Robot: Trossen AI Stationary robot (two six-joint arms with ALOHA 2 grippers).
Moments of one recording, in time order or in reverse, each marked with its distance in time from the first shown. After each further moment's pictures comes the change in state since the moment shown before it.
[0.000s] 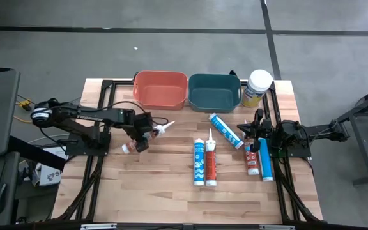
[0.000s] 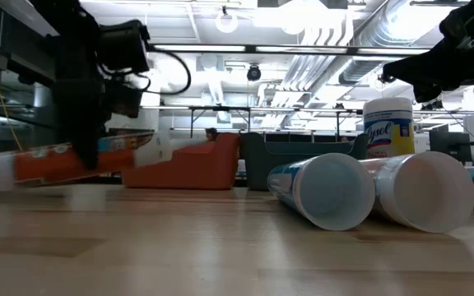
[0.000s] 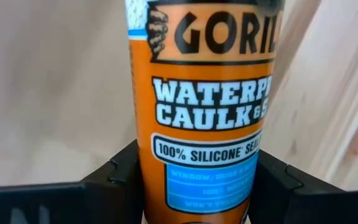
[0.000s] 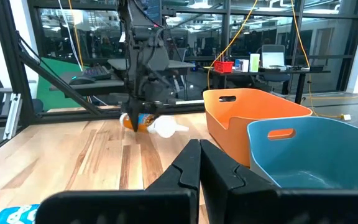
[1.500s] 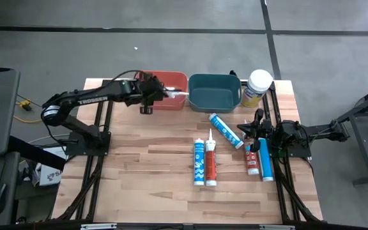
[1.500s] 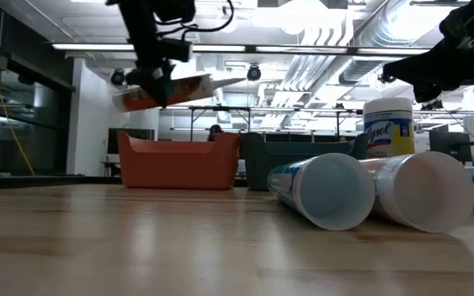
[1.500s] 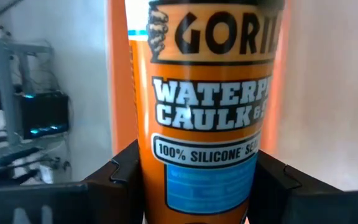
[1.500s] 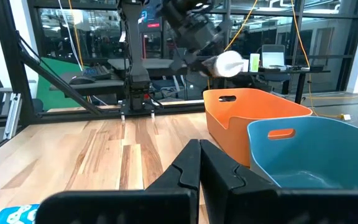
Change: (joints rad) left arm 0.230 0.157 0.597 -0.218 -0.668 0.914; right arm 0.000 0.000 0.000 0.000 0.000 0.000
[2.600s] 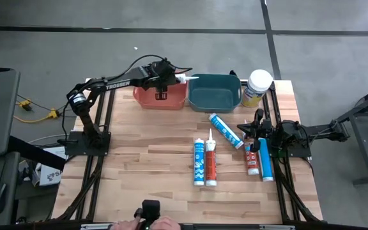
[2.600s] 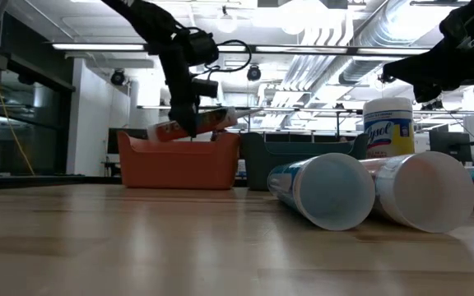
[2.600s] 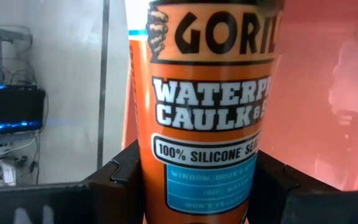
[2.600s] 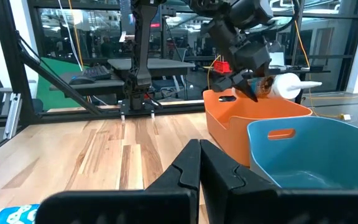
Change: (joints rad) left arm 0.206 0.320 0.149 0.217 0.162 0.052; right arm 0.000 0.000 0.000 0.000 0.000 0.000
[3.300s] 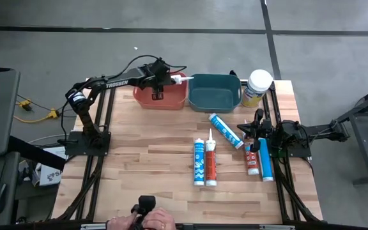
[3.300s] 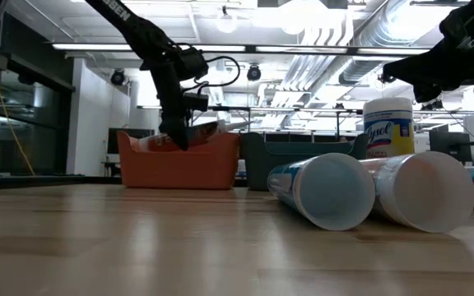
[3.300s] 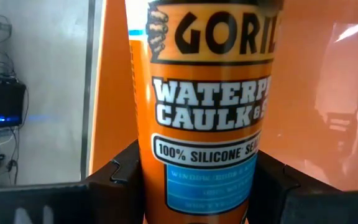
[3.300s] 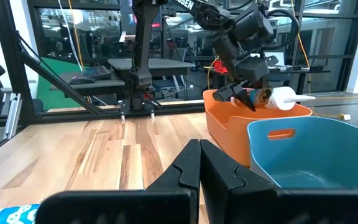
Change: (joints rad) left arm 0.074 0.000 -0.103 0.088 0.084 0.031; right arm 0.000 0.000 0.000 0.000 0.000 0.000
